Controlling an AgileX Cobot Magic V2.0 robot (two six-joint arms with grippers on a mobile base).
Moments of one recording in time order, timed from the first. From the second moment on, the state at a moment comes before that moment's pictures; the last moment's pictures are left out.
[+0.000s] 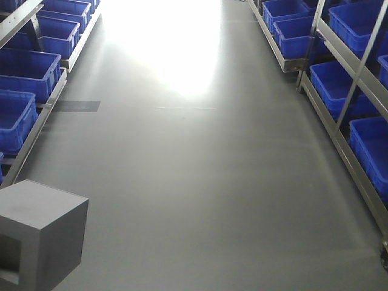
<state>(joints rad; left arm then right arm) -0.37 0.23 -0.31 -0.10 0.35 0.02 0.00 -0.02 0.03 -0.04 0.21 0.00</state>
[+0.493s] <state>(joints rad) -0.37 0.23 -0.31 -0.10 0.35 0.02 0.00 -0.02 0.03 -0.04 0.21 0.00</state>
